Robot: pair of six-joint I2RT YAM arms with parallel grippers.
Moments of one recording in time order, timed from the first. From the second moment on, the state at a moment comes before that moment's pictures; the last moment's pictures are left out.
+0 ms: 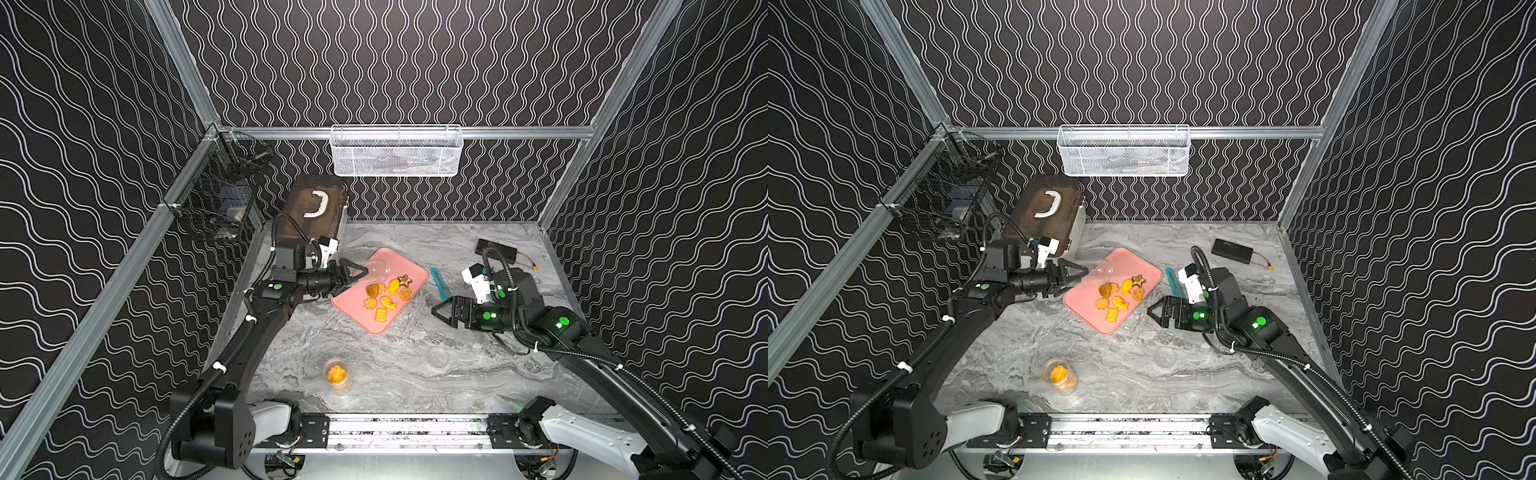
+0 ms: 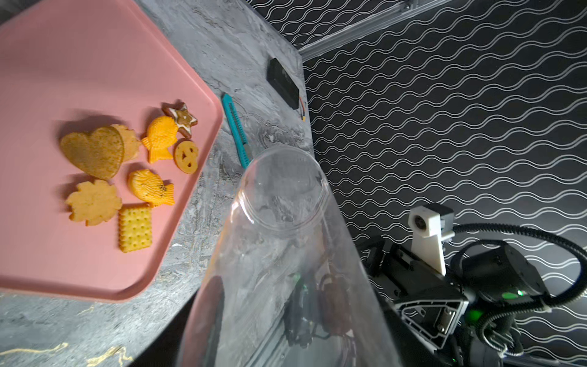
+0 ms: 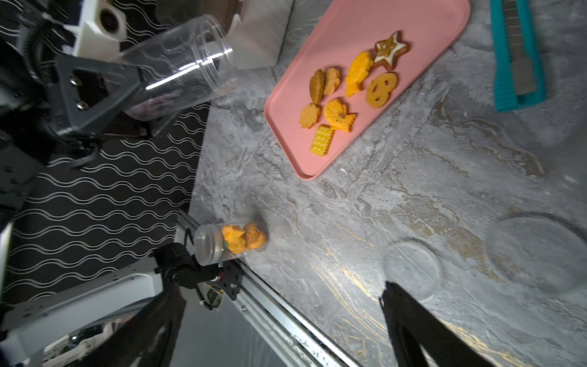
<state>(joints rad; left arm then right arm) -0.06 1.22 0.98 -0.35 0.90 -0.73 0.59 0.98 1.01 -0.69 -0.39 0.69</state>
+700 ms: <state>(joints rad) -0.08 1.12 0.75 0.29 1.07 -1.26 0.48 1.06 1.05 -0.41 -0.80 0.90</state>
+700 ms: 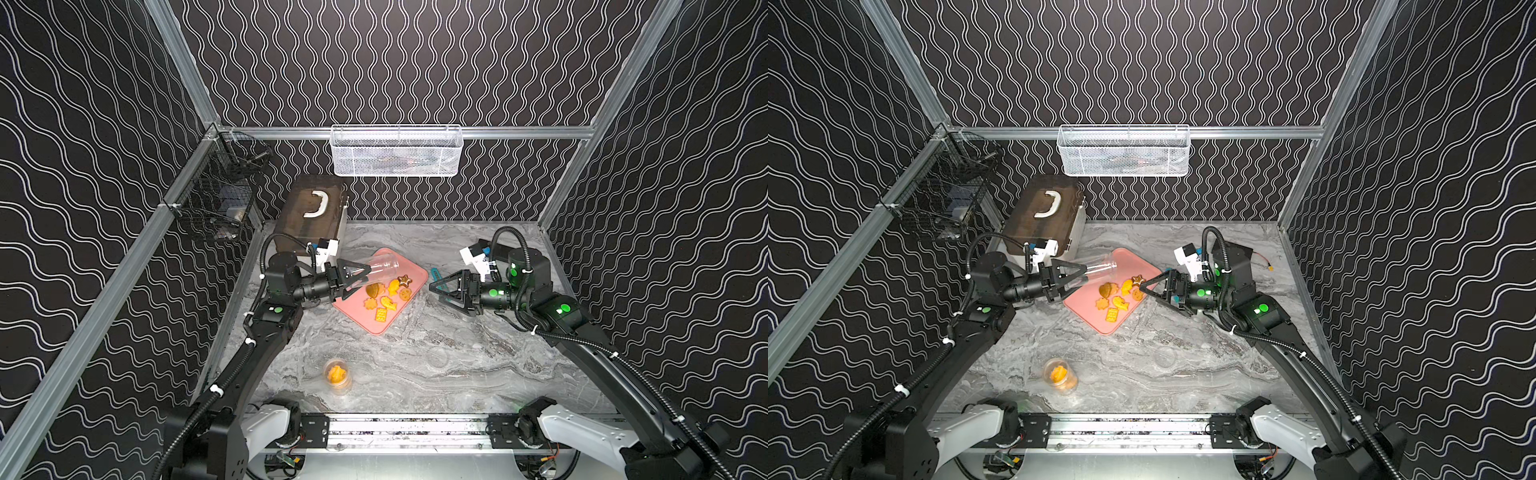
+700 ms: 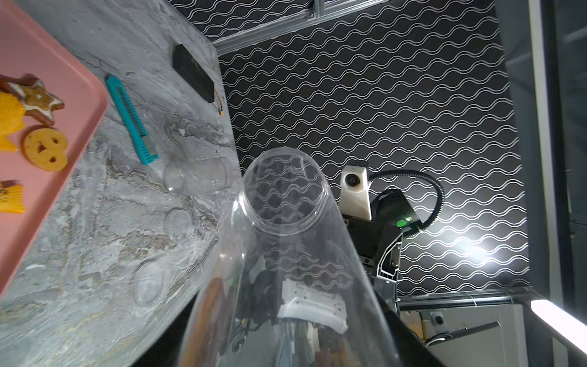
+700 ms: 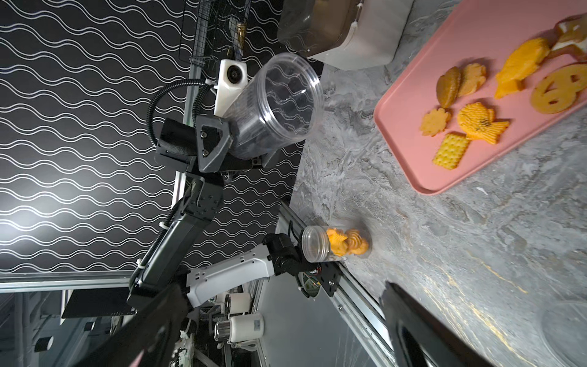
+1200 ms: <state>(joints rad) -0.20 1.16 0.74 0.62 1.08 -1.46 0.48 1.09 1.07 -0.33 -0.85 0.95</state>
